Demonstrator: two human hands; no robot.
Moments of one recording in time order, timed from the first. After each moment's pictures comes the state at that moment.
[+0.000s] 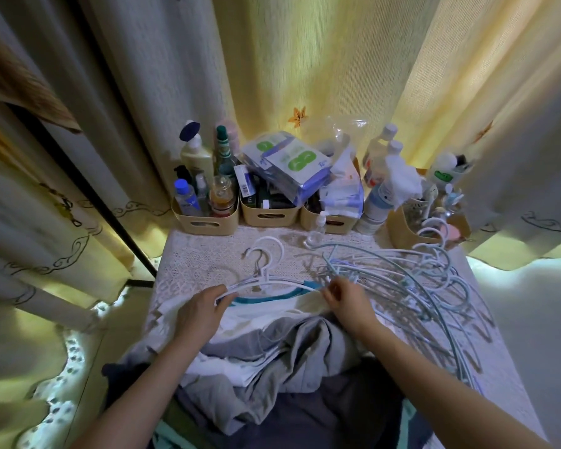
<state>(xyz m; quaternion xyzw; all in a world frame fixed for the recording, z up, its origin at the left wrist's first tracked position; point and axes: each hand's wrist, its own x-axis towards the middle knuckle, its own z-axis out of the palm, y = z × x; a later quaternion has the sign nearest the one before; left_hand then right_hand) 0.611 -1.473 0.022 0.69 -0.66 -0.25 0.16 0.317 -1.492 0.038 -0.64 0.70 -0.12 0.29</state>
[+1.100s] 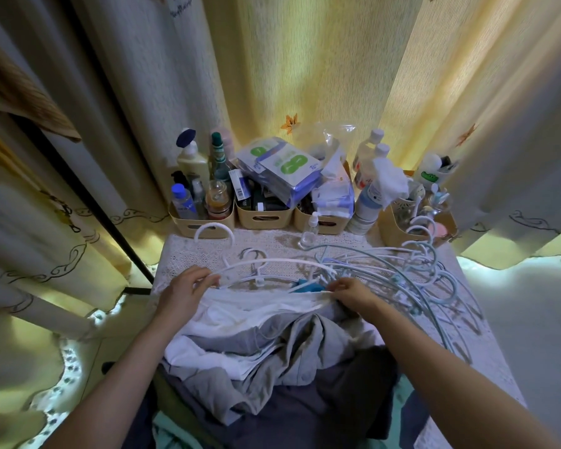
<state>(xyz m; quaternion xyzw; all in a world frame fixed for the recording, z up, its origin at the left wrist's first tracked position) 0.638 -1.488 0.058 0.63 -0.65 -0.33 0.26 0.295 -1.505 0.045 -0.45 0.73 -0.13 0.49</state>
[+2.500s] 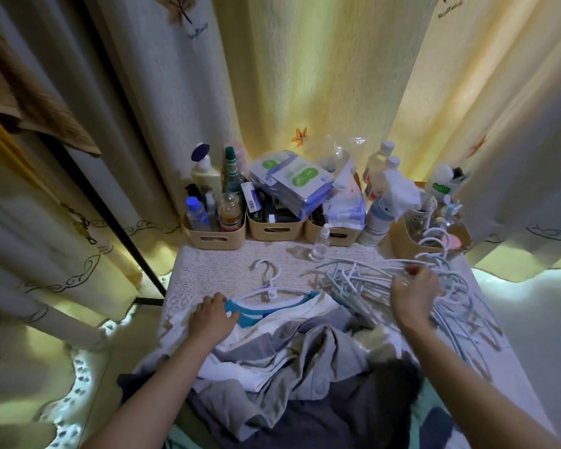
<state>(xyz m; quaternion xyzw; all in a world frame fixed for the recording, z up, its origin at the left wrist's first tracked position) 0.610 -1.494 0.011 0.77 -0.58 -0.27 0.00 0.267 -1.497 0.084 -0.39 0.86 -0.31 0.12</state>
